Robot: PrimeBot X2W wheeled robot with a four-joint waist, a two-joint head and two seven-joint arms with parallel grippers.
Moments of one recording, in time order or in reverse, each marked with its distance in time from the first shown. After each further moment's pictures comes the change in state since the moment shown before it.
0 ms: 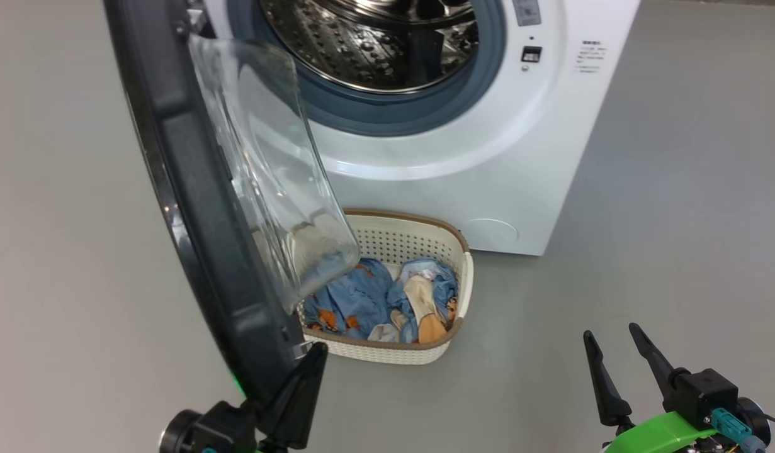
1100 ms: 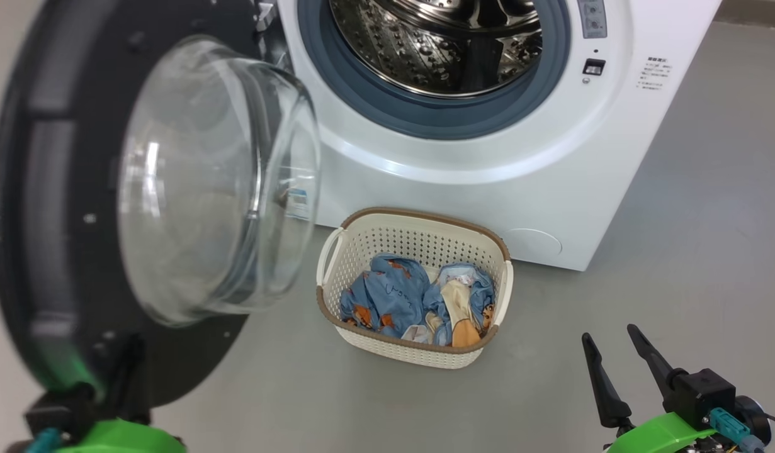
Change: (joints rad) left arm -0.030 0.103 0.290 0.168 -0.121 0.120 0.007; right arm 0.001 -0.018 0.019 0.007 0.001 0.000 0.000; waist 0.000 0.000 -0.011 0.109
